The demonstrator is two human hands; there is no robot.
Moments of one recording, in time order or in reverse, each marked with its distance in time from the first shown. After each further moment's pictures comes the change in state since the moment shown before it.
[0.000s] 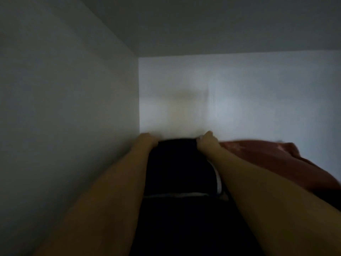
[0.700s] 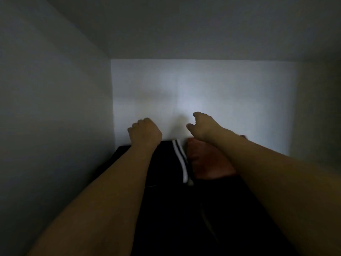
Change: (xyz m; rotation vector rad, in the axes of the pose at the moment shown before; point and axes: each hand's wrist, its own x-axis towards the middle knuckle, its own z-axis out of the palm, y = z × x) left_hand -0.118 0.090 -0.027 -0.135 0.441 0.157; right_hand -0.096 -0.026 -0.137 -0.457 0.091 -0.235
